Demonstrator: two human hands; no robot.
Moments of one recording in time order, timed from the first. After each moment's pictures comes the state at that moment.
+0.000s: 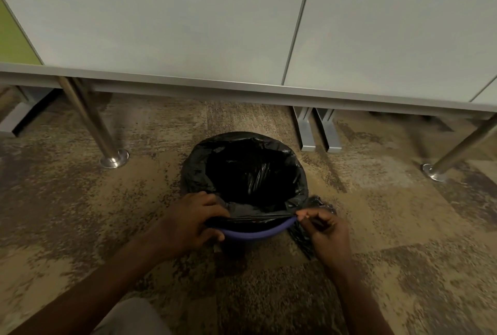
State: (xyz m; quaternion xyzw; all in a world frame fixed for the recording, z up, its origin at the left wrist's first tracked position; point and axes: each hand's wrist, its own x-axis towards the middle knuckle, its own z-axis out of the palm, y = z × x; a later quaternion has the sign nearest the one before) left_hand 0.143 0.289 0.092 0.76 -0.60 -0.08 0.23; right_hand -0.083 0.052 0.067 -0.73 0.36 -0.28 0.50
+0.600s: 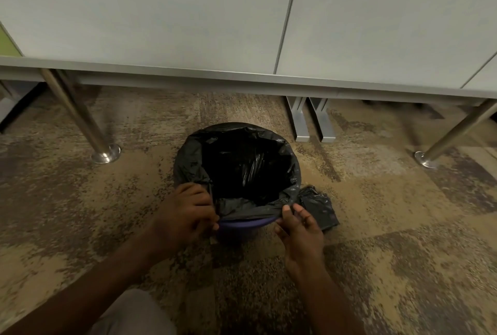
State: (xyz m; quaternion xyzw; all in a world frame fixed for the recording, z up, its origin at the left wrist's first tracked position) left_hand 0.133 0.289 0.092 0.70 -0.66 0.04 0.27; right_hand -0.058 0.109 0.070 -0.32 0.48 -0.31 0.76
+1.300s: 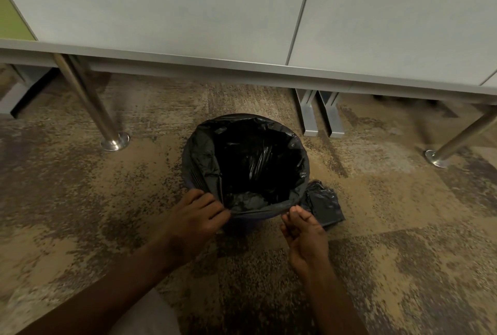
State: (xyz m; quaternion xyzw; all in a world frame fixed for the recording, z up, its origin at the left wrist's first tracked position) left_hand 0.099 0.300 0.084 0.70 -0.66 0.22 0.11; right_hand -0.067 0.107 0.048 -0.32 0.48 -0.25 0.78
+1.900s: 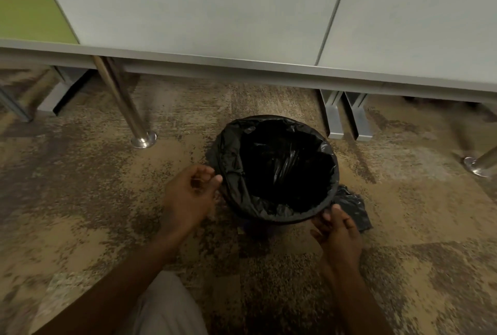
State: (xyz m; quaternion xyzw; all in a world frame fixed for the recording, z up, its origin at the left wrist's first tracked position) left_hand 0.137 0.310 0.078 0.84 -0.20 0.00 0.51; right_hand -0.062 0.108 0.053 -0.39 0.50 -0.32 0.70
